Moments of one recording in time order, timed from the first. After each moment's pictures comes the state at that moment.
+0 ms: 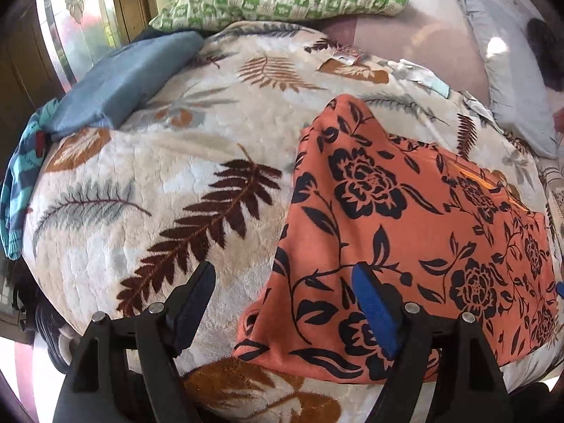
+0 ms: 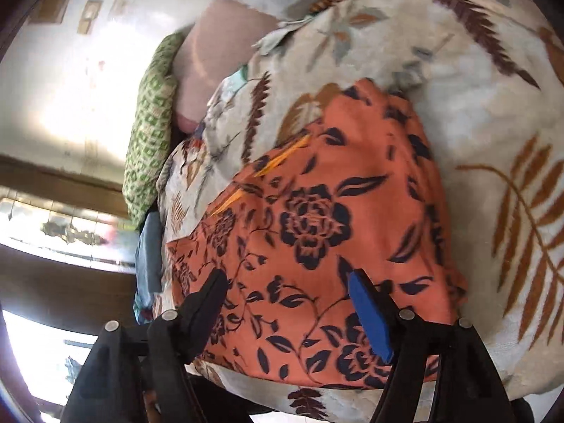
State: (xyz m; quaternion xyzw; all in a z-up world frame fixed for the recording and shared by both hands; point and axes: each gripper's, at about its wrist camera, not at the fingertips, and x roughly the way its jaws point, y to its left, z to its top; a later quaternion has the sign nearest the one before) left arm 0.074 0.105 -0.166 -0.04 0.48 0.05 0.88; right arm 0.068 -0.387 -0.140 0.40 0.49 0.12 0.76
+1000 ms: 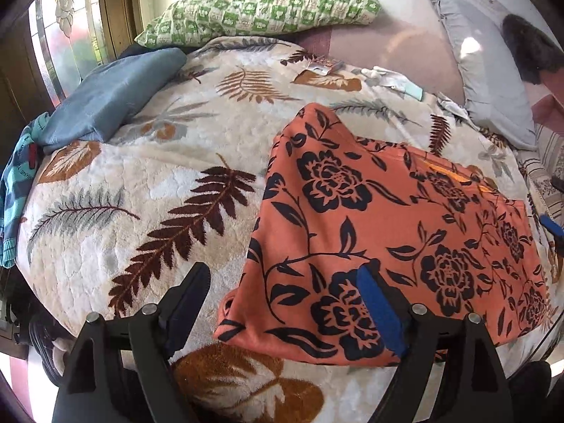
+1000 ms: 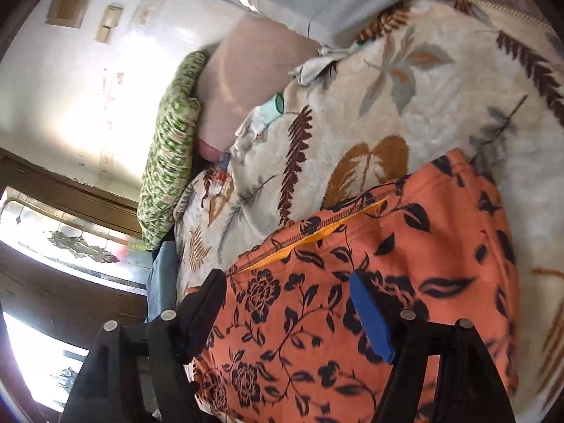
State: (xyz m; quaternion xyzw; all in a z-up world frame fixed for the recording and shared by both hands) left arm 0.053 0.092 -0.154 -0.04 0.45 0.02 0.89; right arm 0.113 -0.383 -0.113 0.41 0.42 0.11 0.80
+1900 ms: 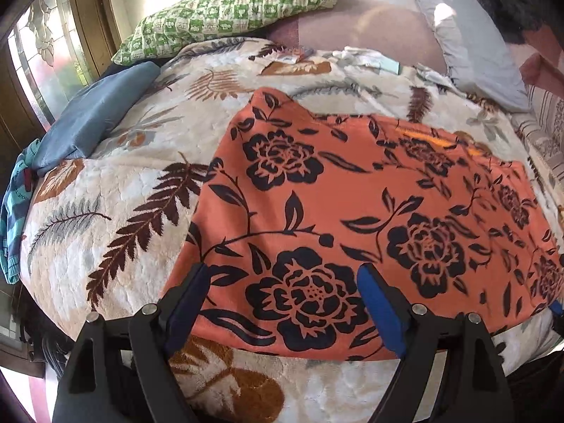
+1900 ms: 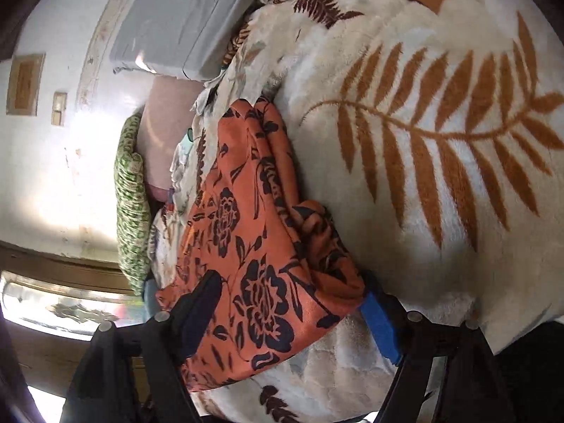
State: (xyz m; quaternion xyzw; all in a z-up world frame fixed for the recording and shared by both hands) left arm 0.053 0.036 -0.184 0.04 0.47 0.02 0.88; right arm -0.024 -0.440 -0.194 0.51 0.40 -0.02 0.76
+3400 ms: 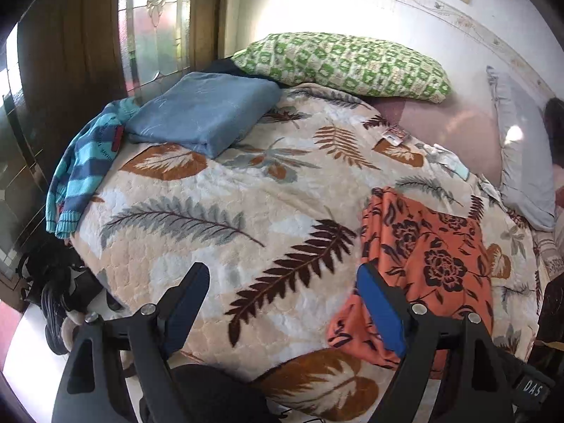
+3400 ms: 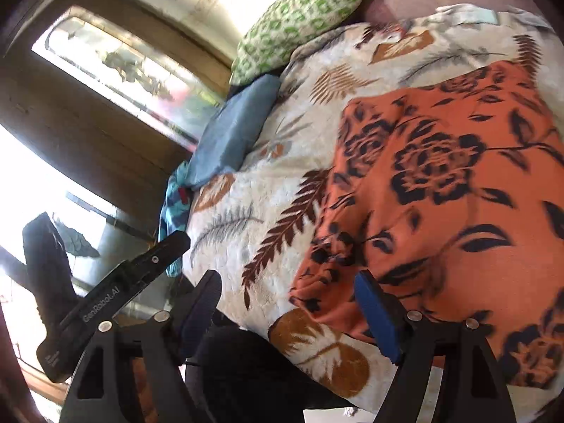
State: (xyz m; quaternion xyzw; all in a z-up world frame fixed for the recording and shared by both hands) left arm 0.008 0.179 -0.093 -0.10 0.38 0.10 0.91; right arm 0.051 -0.059 -0.116 0.24 0.47 0.30 0.79
